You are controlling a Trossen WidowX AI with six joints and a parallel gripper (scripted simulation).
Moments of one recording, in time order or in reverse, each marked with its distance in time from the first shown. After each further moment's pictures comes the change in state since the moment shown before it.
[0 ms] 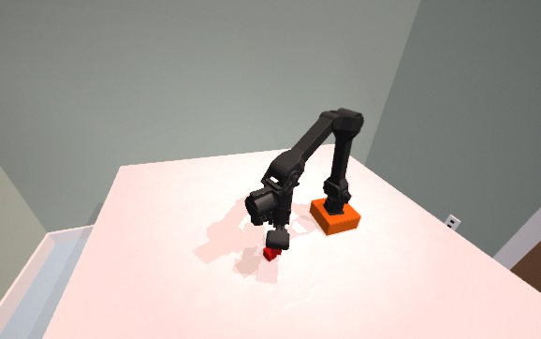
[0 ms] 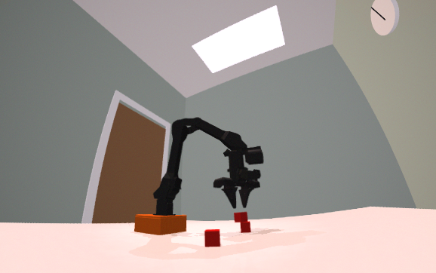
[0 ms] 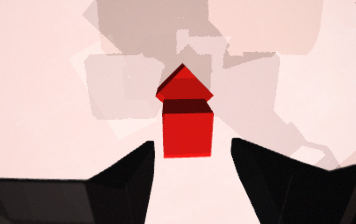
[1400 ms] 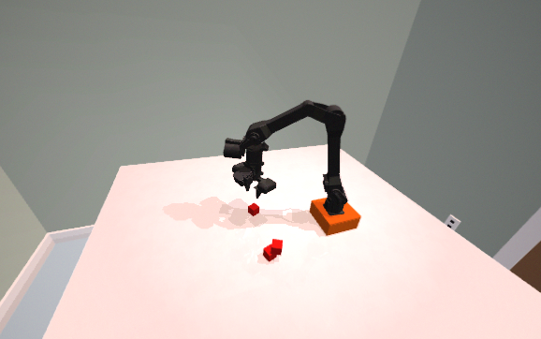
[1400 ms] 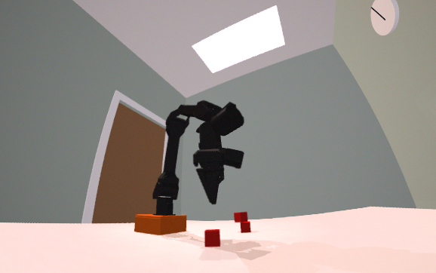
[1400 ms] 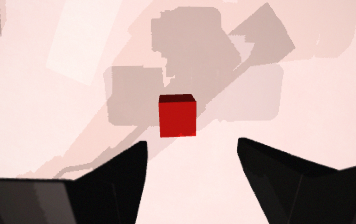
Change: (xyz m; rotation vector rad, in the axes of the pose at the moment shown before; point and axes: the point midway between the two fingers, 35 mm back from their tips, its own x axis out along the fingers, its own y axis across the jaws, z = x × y) arm -0.014 -0.197 0.113 -0.896 -0.027 -0.032
